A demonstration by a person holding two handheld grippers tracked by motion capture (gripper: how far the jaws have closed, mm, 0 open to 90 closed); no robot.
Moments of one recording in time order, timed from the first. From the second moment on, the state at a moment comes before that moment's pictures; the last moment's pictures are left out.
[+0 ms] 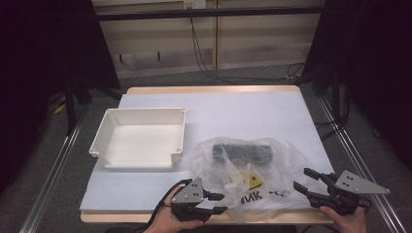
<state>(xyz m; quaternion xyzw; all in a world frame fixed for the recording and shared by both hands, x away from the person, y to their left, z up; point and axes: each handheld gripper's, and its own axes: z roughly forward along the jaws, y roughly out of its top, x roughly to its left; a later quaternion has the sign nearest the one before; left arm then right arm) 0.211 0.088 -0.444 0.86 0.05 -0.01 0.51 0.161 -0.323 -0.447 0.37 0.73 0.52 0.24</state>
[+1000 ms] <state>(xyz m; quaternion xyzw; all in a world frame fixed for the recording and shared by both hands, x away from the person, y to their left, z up) 0.234 0.094 -0.436 0.84 0.09 -0.02 0.54 0.162 -0.325 -0.446 0.37 0.74 0.52 0.22</state>
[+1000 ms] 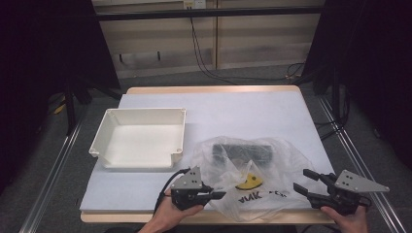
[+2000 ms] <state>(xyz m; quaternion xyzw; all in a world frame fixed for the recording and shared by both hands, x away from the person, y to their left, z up) 0.287 0.134 -0.417 0.81 0.17 0.03 0.57 0.123 -0.348 -0.446 0.37 0.75 0.48 0.25</state>
